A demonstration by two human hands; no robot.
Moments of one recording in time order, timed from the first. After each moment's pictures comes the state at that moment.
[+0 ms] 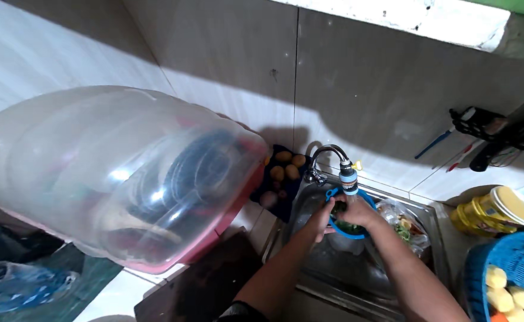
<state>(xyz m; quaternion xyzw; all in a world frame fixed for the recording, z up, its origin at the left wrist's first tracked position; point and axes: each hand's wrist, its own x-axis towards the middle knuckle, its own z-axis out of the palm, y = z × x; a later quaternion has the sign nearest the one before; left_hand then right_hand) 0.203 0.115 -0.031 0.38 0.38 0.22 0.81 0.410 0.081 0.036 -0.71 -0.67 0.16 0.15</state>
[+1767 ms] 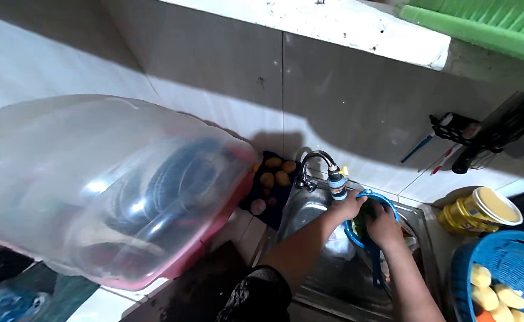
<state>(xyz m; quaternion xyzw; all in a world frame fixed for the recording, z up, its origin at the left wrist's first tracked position) 0.372 0.164 -0.027 0.81 0.36 0.22 0.40 0.489 -0.008 0.018 -0.88 -0.44 -0.02 0.20</state>
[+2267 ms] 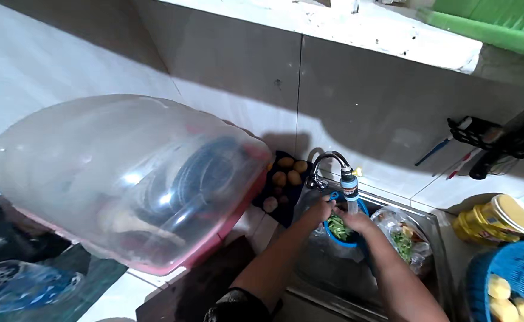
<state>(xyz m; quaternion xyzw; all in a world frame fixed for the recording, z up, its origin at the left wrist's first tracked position) 0.210 0.170 -0.005 0.62 0.47 0.18 0.61 0.412 0.089 -0.014 -0.76 -0.52 0.30 0.25</state>
